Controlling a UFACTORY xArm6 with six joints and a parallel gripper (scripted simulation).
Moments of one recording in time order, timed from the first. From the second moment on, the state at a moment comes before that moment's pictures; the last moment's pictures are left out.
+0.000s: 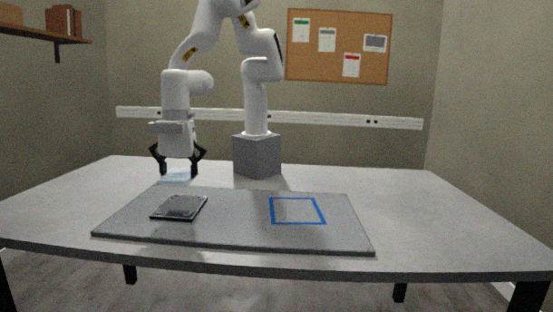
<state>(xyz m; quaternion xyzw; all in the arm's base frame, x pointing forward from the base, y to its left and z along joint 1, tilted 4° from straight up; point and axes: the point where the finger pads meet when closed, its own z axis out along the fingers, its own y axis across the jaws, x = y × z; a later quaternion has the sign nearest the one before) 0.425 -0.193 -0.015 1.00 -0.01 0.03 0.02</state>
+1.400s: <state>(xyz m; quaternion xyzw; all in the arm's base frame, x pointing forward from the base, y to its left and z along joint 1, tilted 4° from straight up) 0.427 -0.194 -0.054 1.00 -0.01 0.03 0.02</state>
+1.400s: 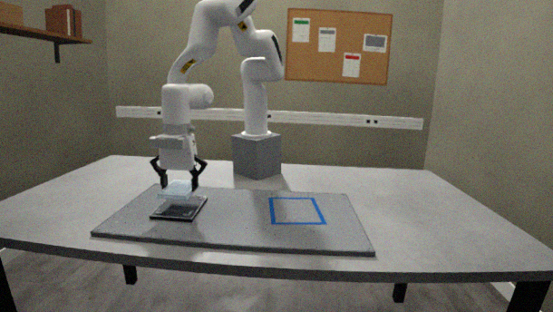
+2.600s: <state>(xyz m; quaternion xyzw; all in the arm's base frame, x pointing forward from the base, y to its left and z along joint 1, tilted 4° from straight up) 0.429 -0.196 -0.084 1.00 -0.01 0.03 0.02</state>
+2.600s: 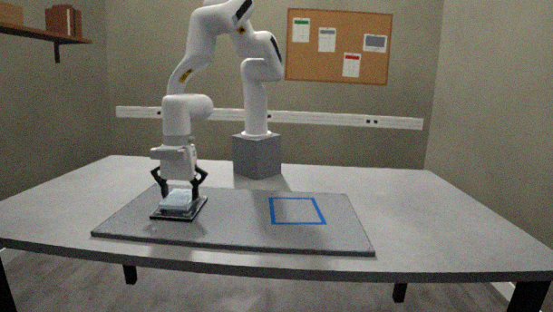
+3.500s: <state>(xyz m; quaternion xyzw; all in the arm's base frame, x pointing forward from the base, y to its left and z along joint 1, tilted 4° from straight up) 0.429 -0.196 -0.087 1.00 -0.01 0.03 0.02</state>
